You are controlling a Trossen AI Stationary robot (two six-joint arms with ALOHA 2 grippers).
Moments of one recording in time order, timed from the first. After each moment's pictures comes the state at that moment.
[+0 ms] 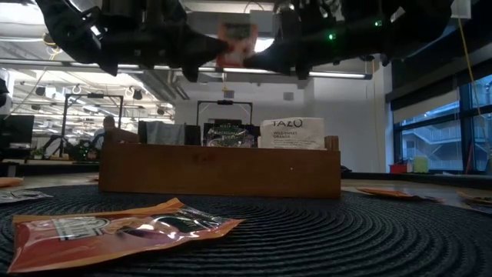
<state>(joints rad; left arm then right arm) 0.24 1.33 0.45 0.91 0.31 -0.08 0.08 1.64 0.74 0.78 0.37 -0.07</state>
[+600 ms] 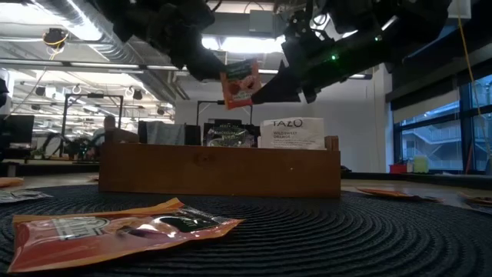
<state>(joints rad) 0.22 1.33 0.84 -0.05 0.30 0.21 0.06 1.64 0.74 0.56 0.36 0.05</state>
